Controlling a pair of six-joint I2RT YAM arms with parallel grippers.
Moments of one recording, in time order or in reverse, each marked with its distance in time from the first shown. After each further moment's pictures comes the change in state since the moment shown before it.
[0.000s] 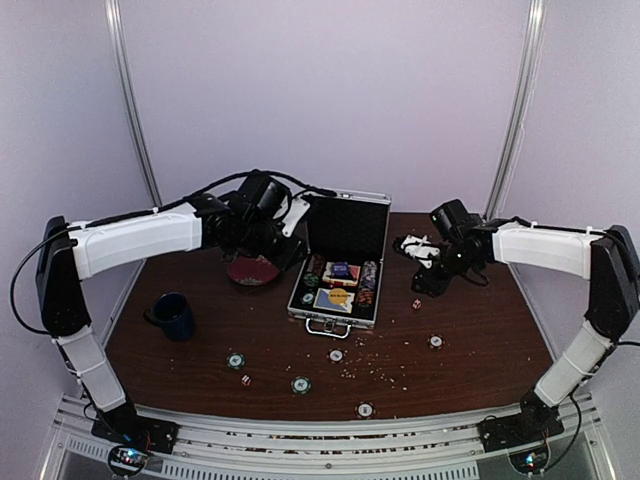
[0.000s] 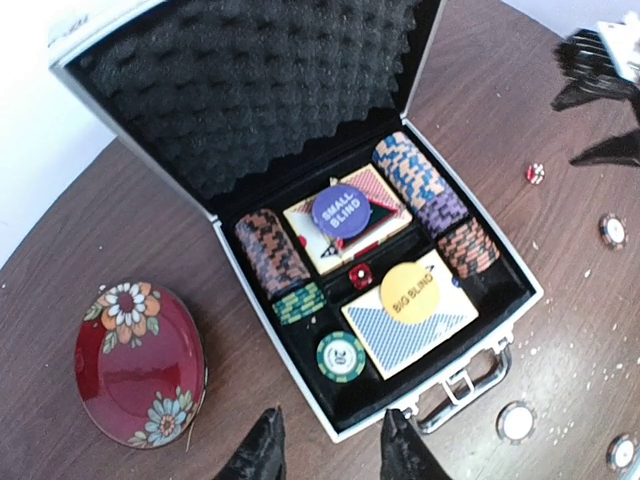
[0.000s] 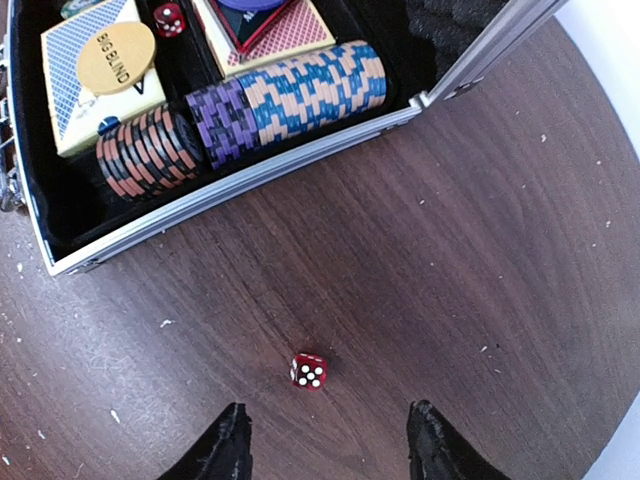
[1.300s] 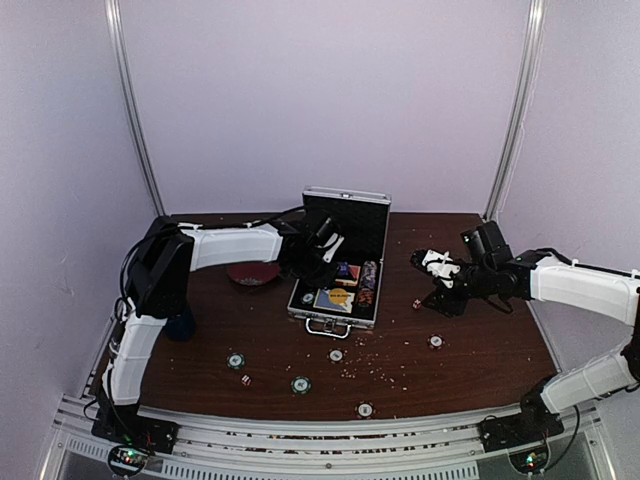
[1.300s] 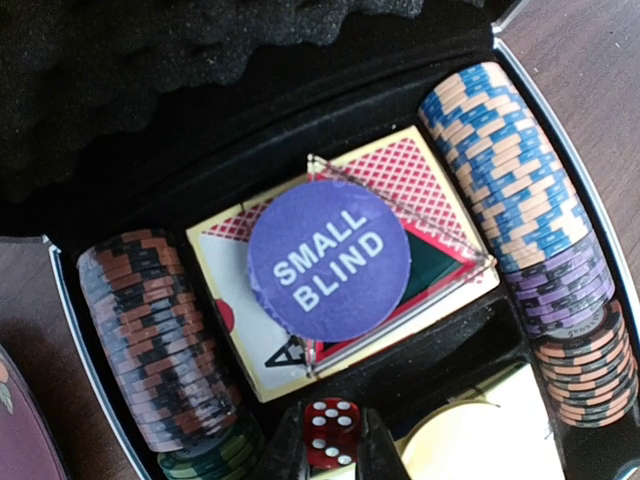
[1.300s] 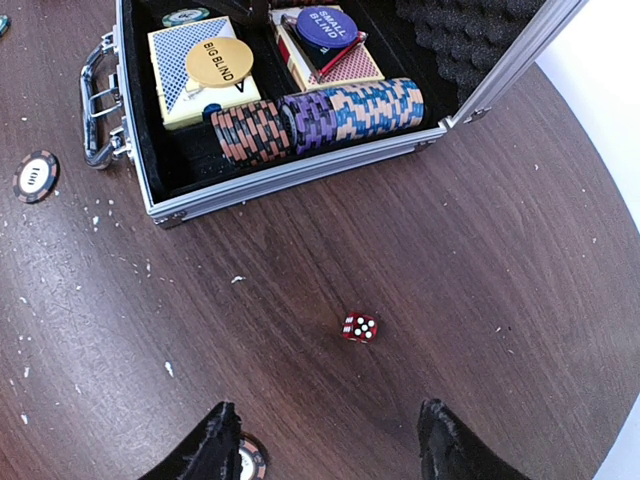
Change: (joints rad) left arm 0.000 0.562 0.377 -0.017 0.009 -0.121; right arm 0.000 -0.320 -0.316 0.156 -0.095 -0.042
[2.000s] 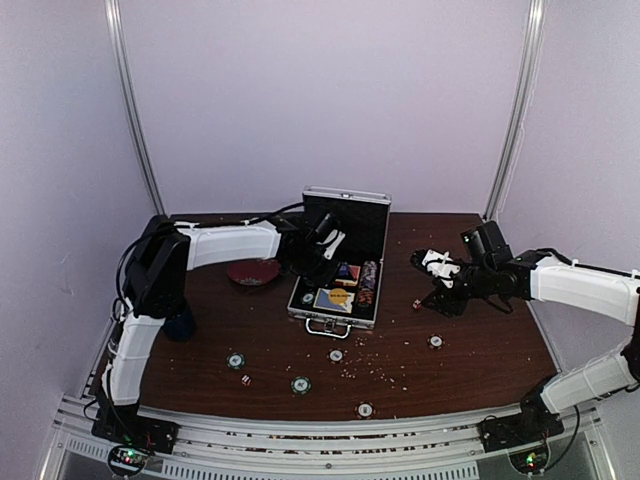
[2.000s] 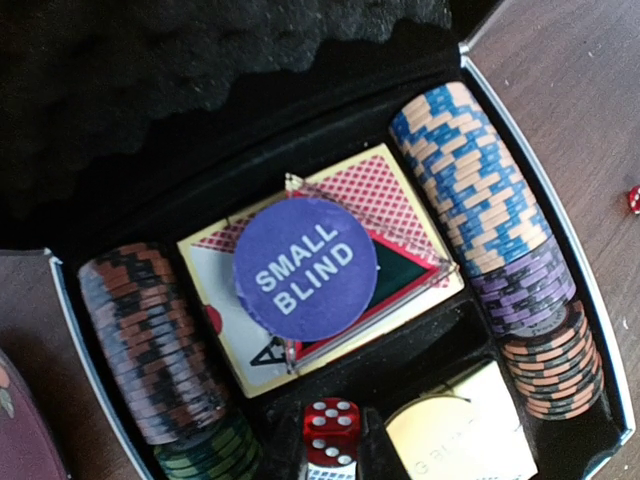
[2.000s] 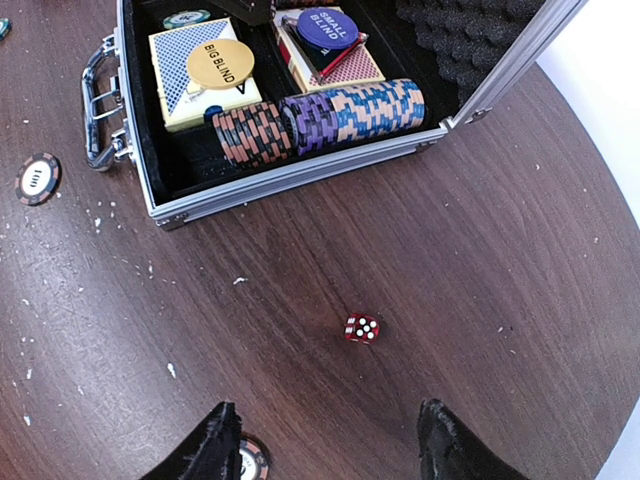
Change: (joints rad) left arm 0.000 -0.019 0.007 -0.005 0.036 0.000; right arm 0.000 0.000 0.000 0.000 -0.006 0.006
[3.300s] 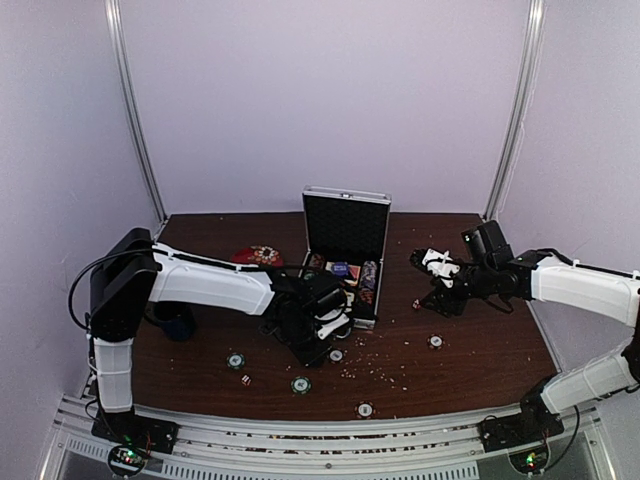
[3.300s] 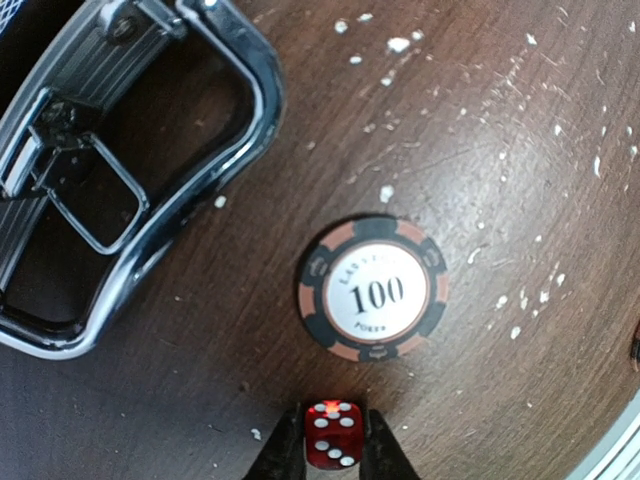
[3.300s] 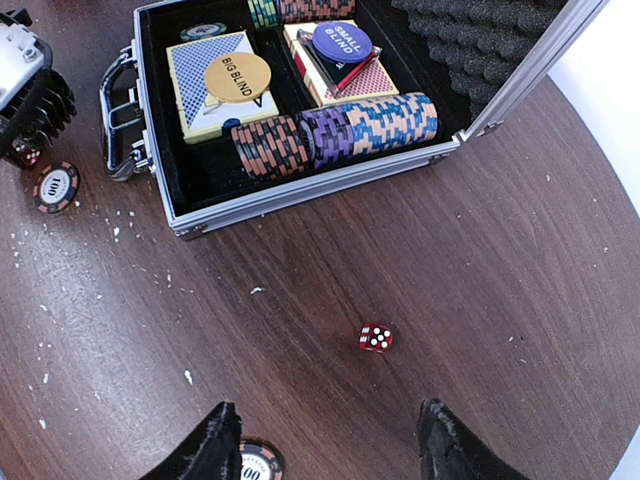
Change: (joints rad) left arm -0.262 -0.265 -0.480 -0.130 0.087 0.007; right arm 0.000 -0.006 0.000 0.001 -0.039 0.010
